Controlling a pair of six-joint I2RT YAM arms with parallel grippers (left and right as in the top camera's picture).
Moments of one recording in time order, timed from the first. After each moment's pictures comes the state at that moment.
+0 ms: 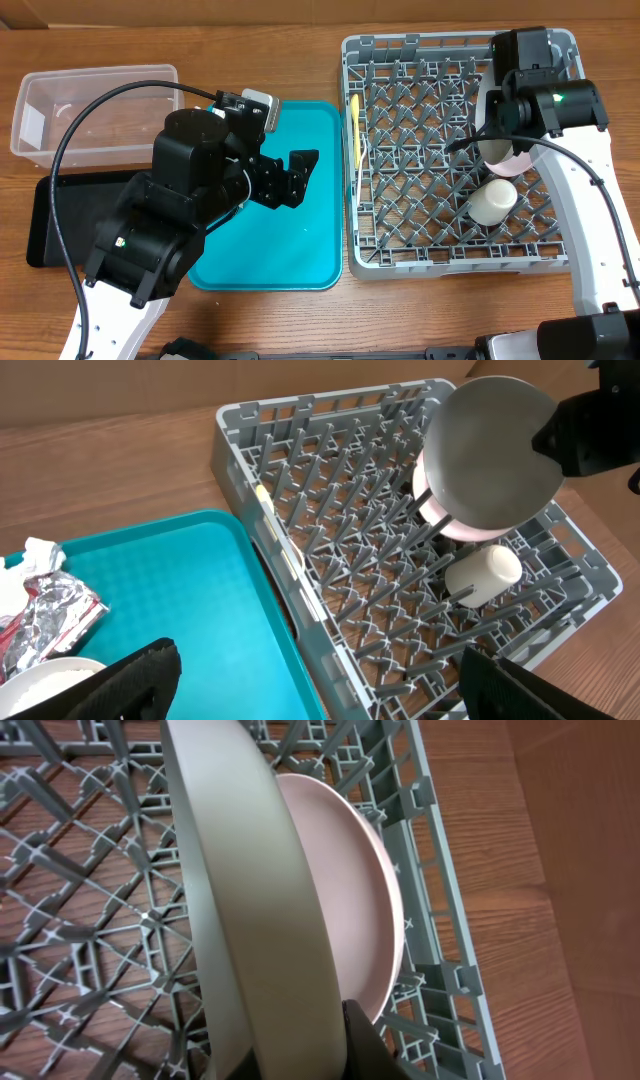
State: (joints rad) left arm -0.43 1.12 1.35 -0.82 0.21 -0.22; right arm 0.12 1.59 1.63 -1.14 0.49 0.12
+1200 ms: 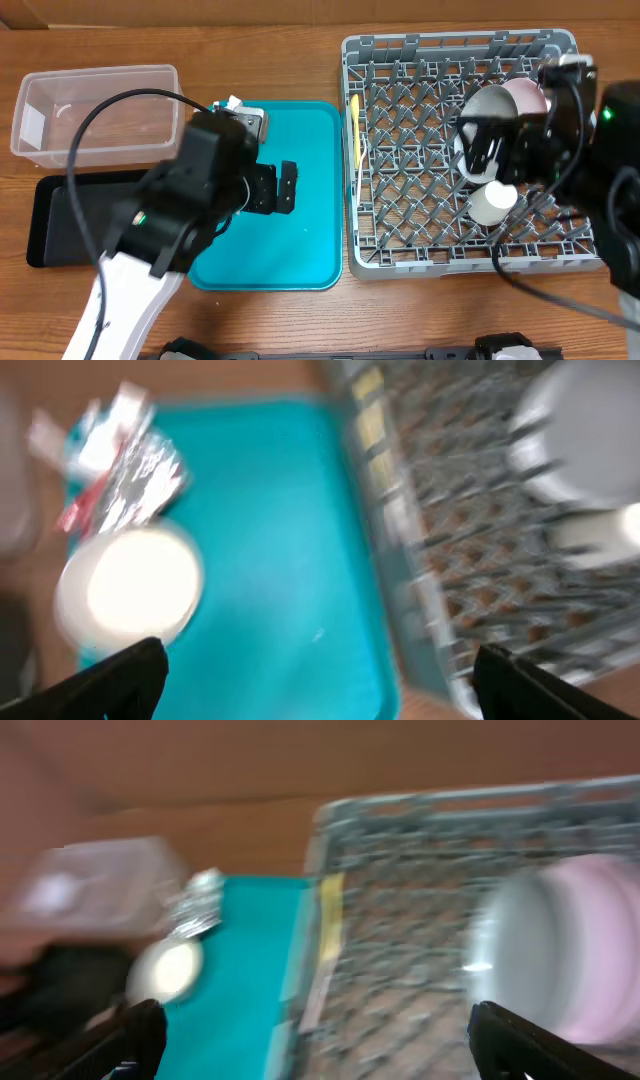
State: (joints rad) left arm -0.43 1.21 1.36 -1.06 0.01 -0.32; right arm 0.12 1.17 1.72 -1.20 -0.29 0.18
